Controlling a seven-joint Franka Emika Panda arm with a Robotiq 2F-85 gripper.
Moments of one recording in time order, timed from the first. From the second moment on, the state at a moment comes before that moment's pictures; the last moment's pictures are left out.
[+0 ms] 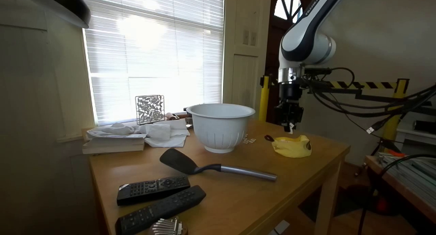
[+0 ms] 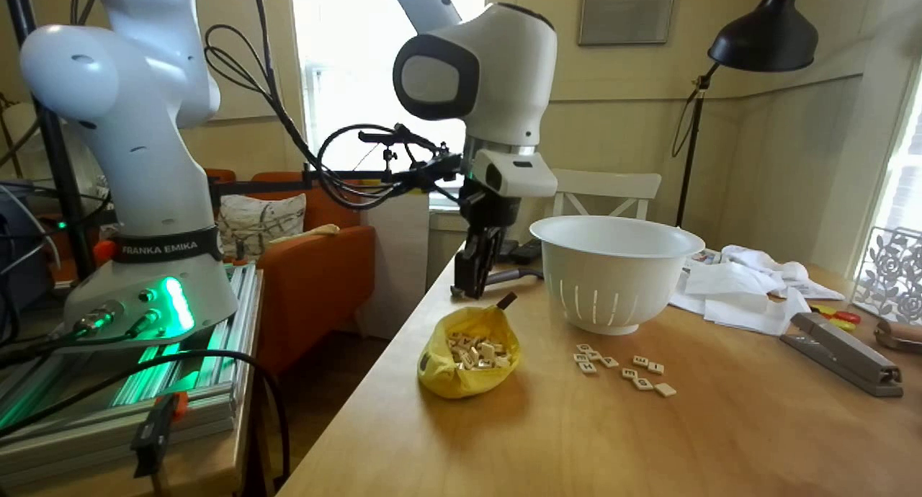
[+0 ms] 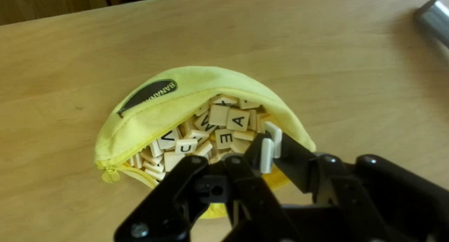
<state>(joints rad) -0.33 0.17 -0.24 -2.43 0.27 2.44 0.04</state>
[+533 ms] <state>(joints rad) -0.25 0.07 -0.20 -2.24 0.34 2.28 0.21</state>
